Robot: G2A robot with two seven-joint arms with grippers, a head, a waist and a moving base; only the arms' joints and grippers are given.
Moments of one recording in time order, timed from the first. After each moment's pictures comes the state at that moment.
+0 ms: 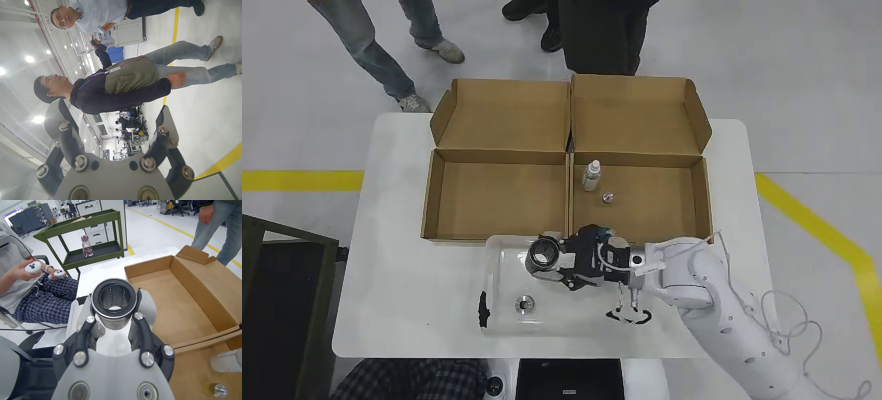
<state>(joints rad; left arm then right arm) -0.01 -0.37 -0.75 -1.25 2.03 -0.40 0.22 -1.17 -1.15 1.01 -1.84 -0.91 -0.79 0.37</state>
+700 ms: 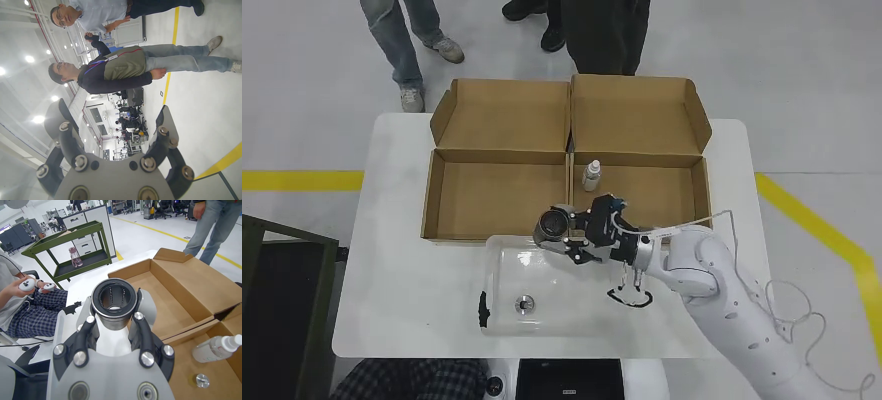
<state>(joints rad) -0.01 -0.37 -0.75 -1.25 2.03 -0.40 0.22 -1.11 -1.15 1.01 -1.79 -0.88 -0.69 0.34</state>
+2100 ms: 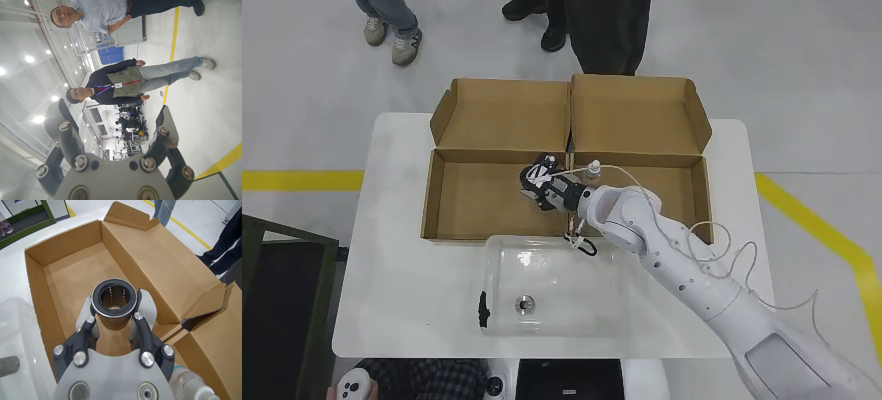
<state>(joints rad) -0.01 -0.37 -0.75 -1.25 2.03 -0.40 0.22 -0.71 -1.34 0.68 -1.34 -1.11 -0.30 0.35</state>
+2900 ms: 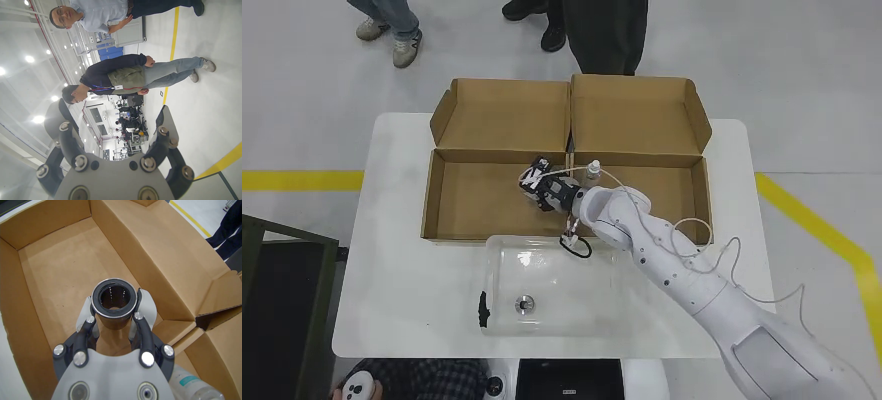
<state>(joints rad) -0.01 -0.37 -0.75 -1.25 2.03 -0.40 0.22 -0.69 -1.39 0.66 -1.22 -1.18 -0.28 0.37</state>
